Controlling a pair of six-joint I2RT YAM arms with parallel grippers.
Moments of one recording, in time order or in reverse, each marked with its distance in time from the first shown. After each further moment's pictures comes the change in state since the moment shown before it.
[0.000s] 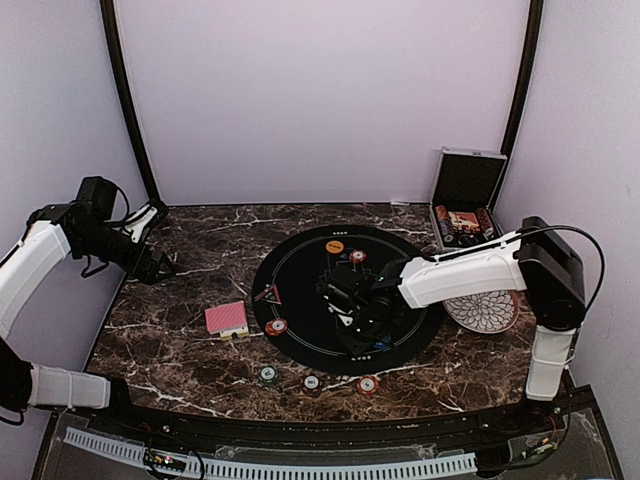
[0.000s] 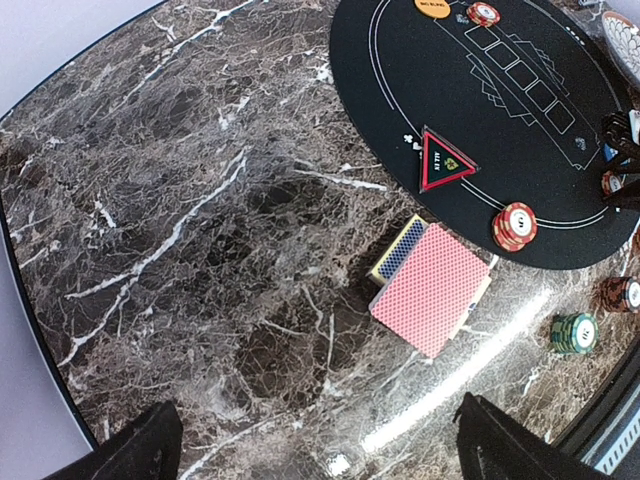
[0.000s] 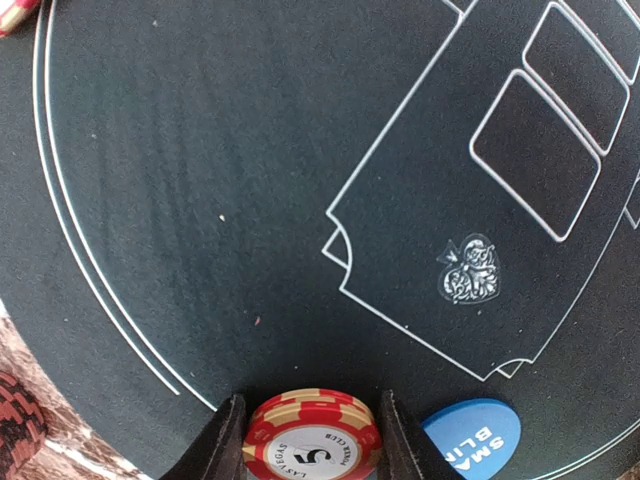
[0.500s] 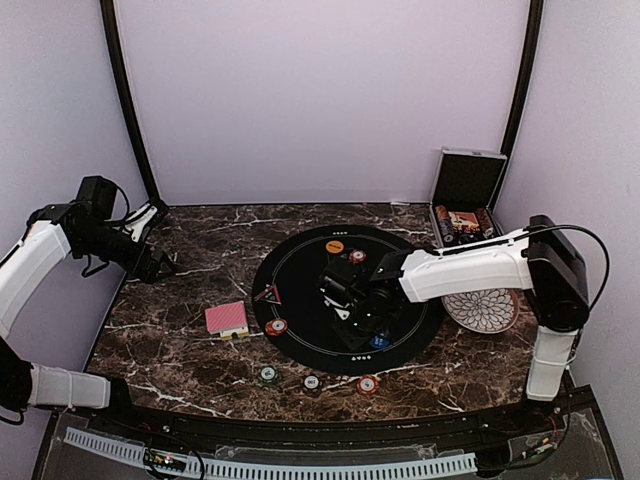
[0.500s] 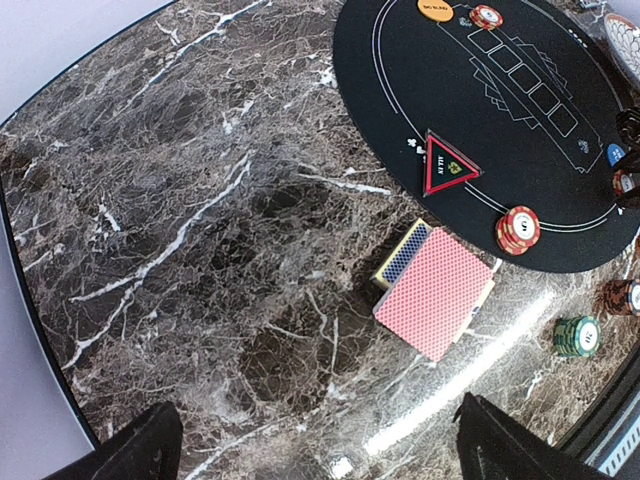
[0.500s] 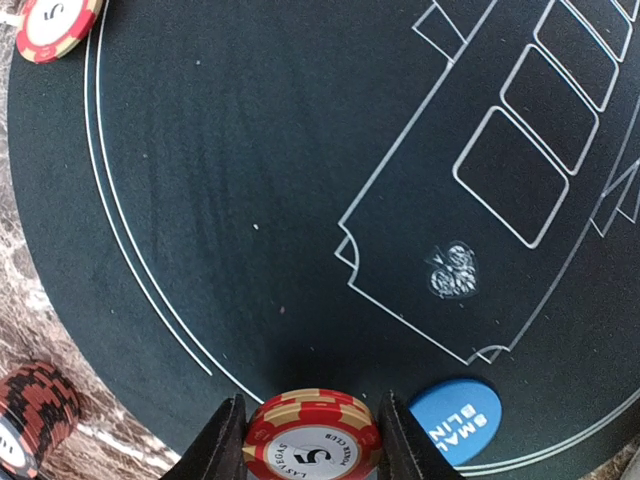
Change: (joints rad) left arm 0.000 0.002 0.000 0.010 -0.003 -0.001; right arm 0.011 -0.023 0.058 -0.064 0.010 -0.002
